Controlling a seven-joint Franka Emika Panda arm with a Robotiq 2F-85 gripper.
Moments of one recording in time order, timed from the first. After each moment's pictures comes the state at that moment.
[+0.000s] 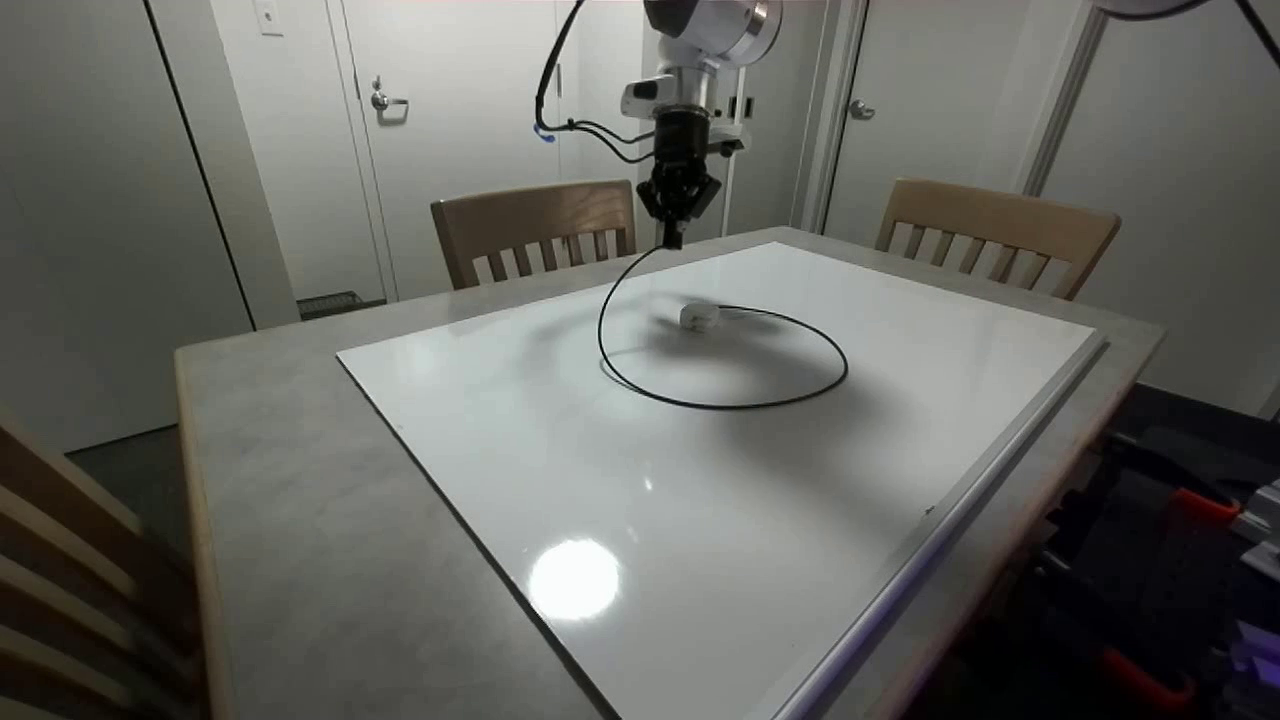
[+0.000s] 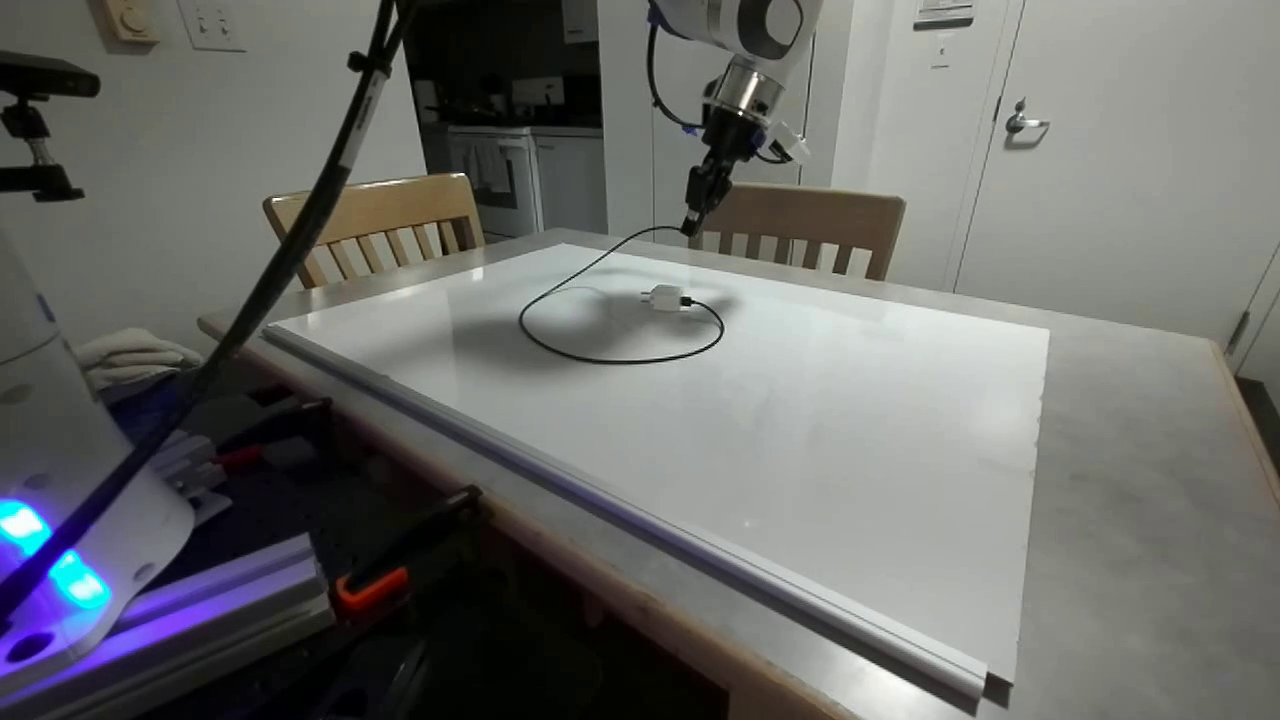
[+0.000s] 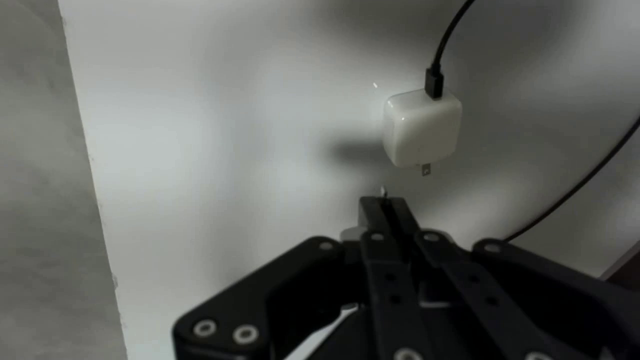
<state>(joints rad) -0.15 1.12 0.15 -0.77 0.13 1.59 -1.88</state>
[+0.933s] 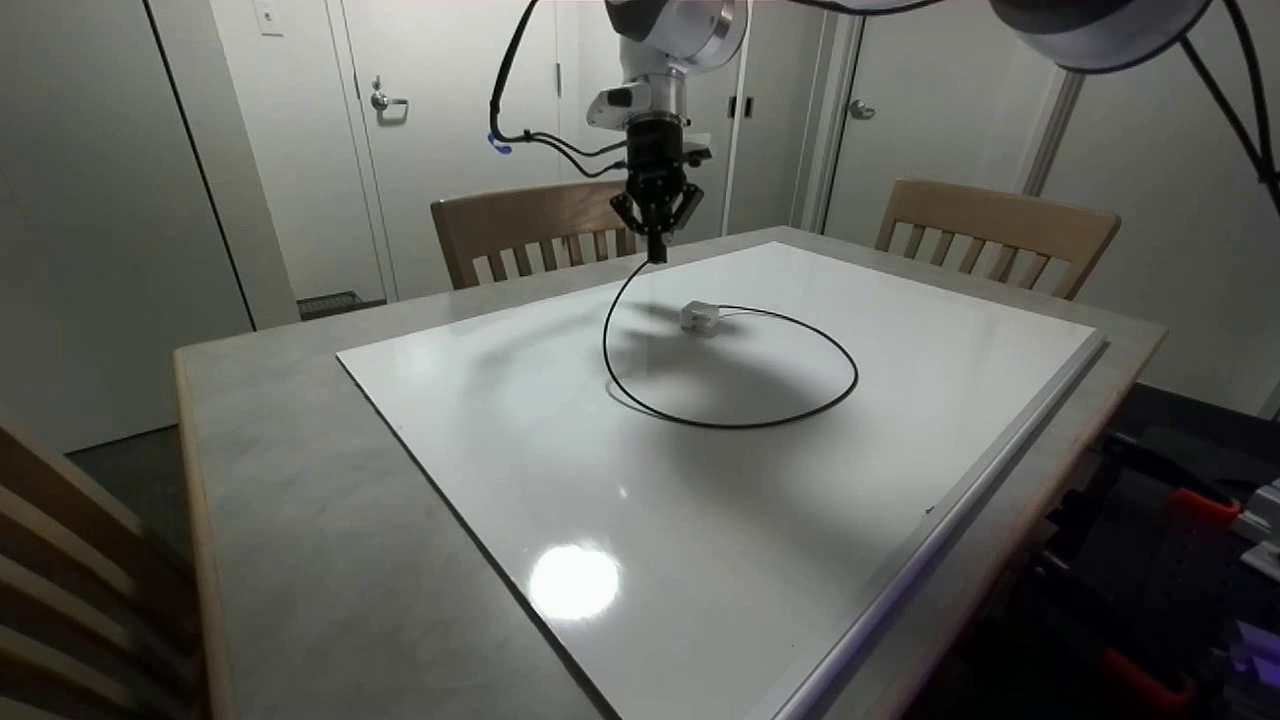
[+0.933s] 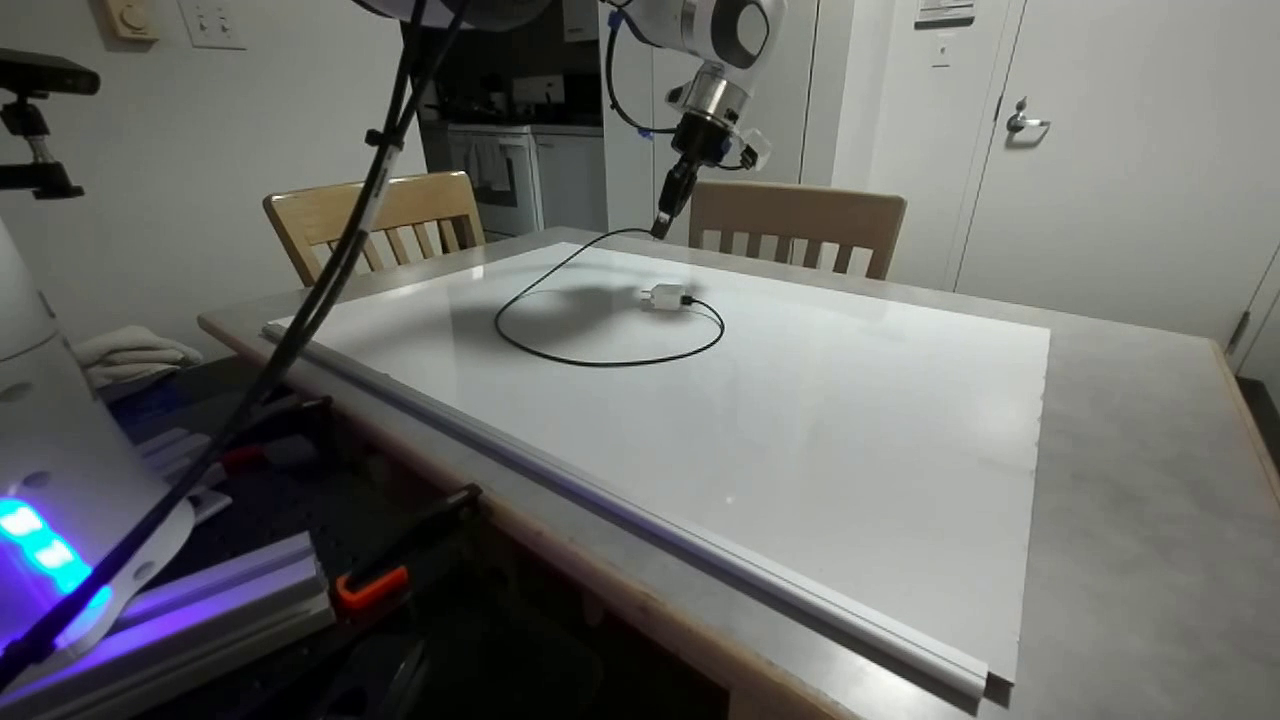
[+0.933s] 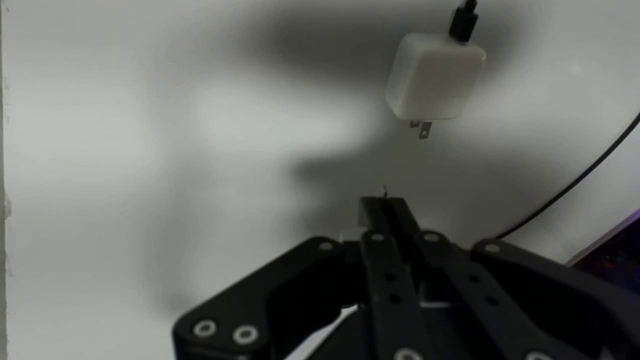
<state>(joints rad) -0.07 1.24 0.15 -0.58 0.10 1.43 -2.03</state>
